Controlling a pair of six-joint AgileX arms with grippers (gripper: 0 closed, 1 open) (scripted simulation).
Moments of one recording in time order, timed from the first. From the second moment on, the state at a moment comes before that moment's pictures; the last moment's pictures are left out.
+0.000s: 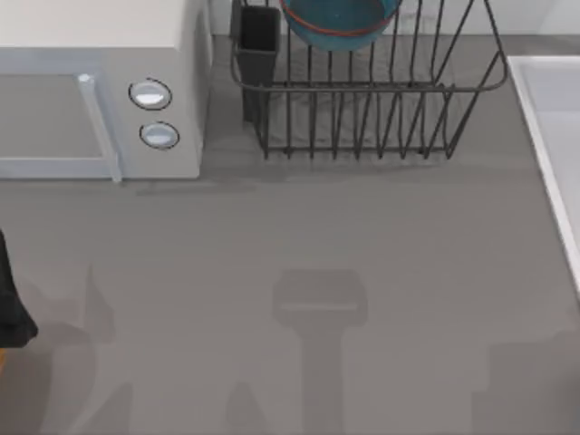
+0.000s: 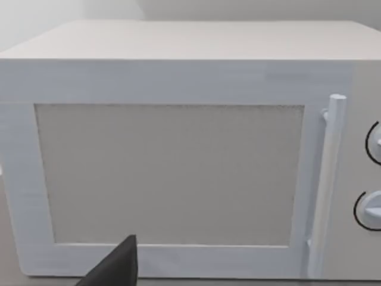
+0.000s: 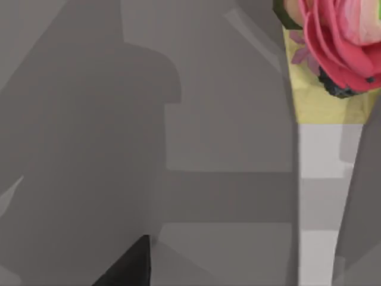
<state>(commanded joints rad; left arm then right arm) 0.00 0.00 0.00 0.00 0.00 0.00 -0.18 1.54 0.55 -0.58 0.00 -0.76</state>
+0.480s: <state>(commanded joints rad) 0.00 0.00 0.00 0.00 0.00 0.00 -0.18 1.54 0.55 -0.58 0.00 -0.76</state>
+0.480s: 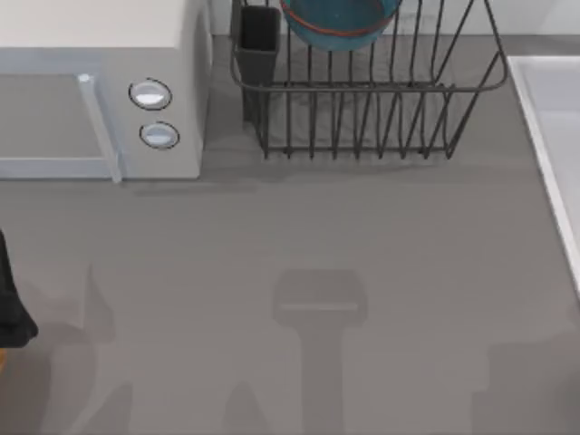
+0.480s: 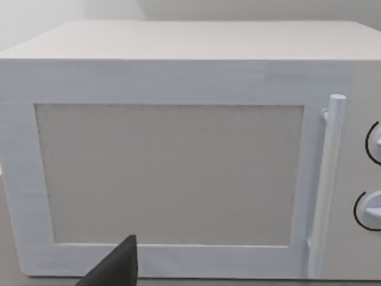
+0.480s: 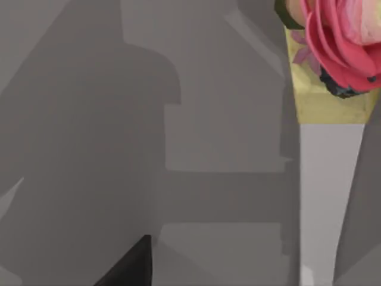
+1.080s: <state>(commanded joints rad) 0.00 0.00 0.00 0.00 0.00 0.00 -0.18 1.54 0.55 -0.58 0.00 -0.76</state>
